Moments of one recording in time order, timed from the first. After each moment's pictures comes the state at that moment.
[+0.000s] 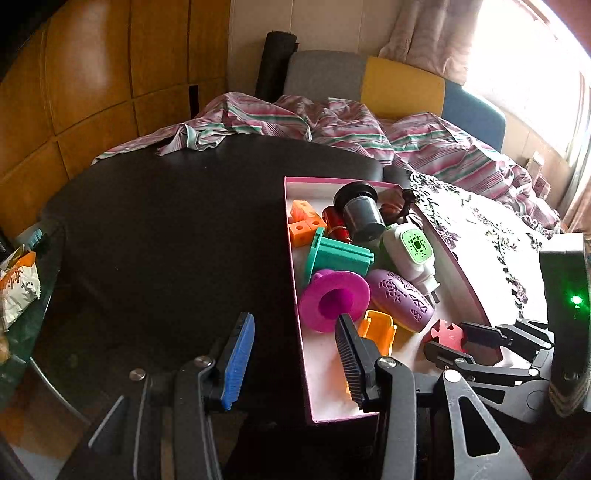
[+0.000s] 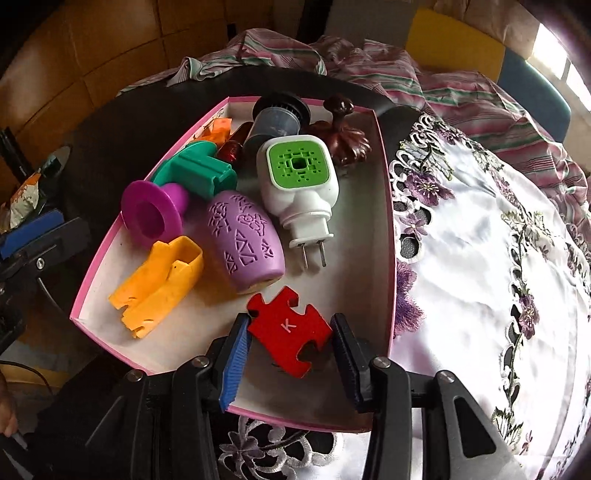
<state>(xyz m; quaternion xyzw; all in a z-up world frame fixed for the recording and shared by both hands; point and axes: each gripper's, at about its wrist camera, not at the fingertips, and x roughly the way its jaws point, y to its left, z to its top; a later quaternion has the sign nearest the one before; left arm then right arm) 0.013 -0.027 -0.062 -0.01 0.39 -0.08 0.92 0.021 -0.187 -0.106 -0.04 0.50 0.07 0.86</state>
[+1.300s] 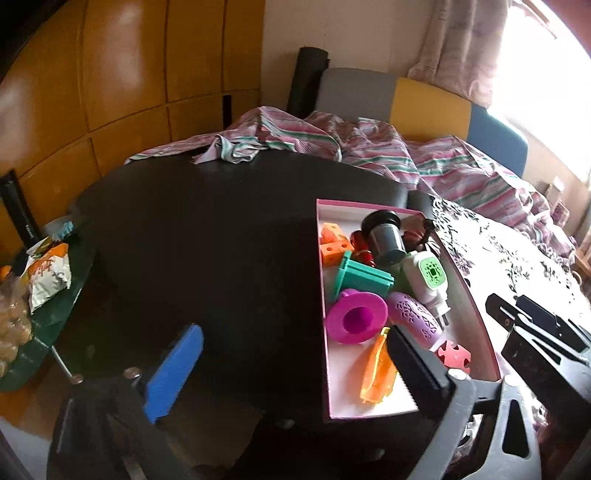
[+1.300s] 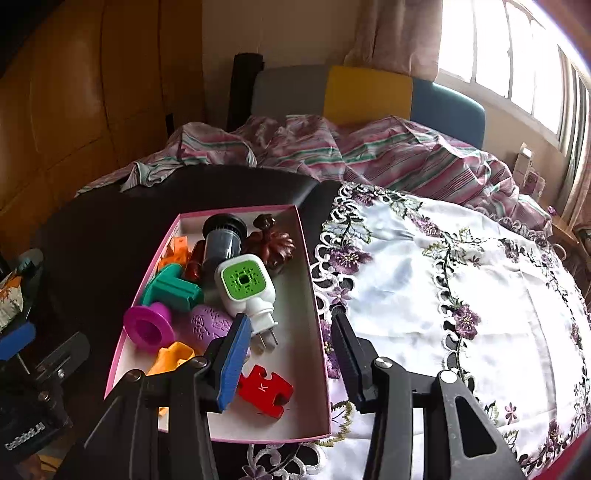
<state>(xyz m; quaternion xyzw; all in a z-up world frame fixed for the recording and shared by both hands) -0.002 -0.011 -0.039 -0.03 0.37 -0.02 0.93 -0.002 -0.201 -0.041 0.03 0.35 -0.05 0.93</state>
